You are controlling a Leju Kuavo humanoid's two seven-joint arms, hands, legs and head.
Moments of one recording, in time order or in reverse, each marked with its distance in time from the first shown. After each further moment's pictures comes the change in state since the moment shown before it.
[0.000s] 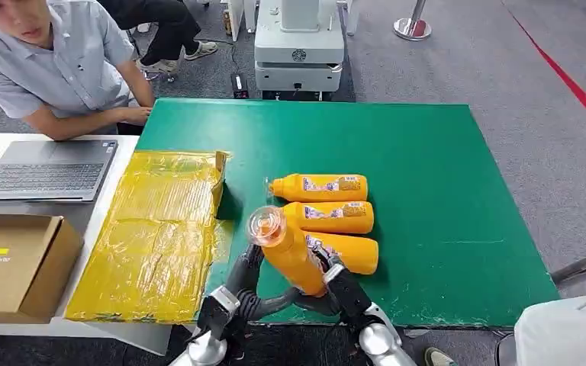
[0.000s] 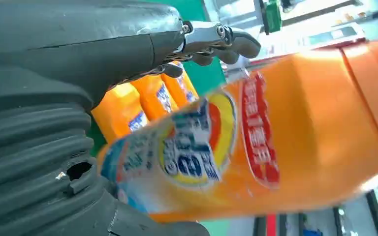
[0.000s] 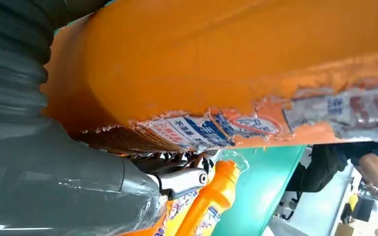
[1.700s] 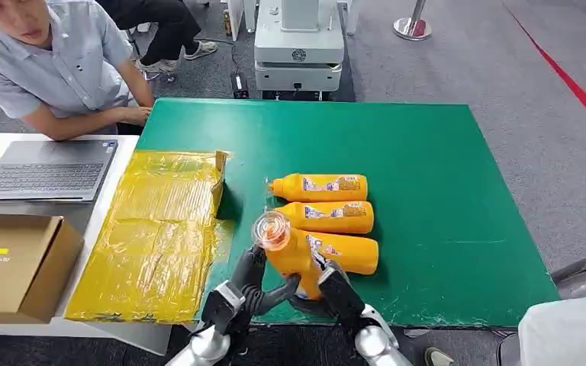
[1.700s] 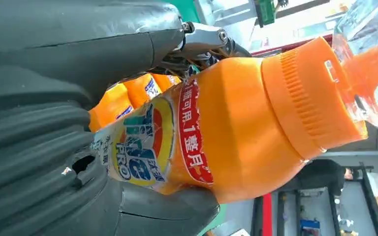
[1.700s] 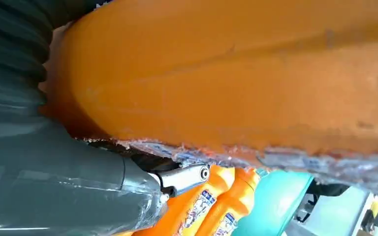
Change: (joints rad) left arm -0.023 -0.002 -0.025 -0.013 -0.005 -0.023 0.028; right arm -0.019 0.008 0.004 0.078 0.044 -0.053 0.006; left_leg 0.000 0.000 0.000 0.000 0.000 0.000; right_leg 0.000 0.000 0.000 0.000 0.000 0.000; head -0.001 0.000
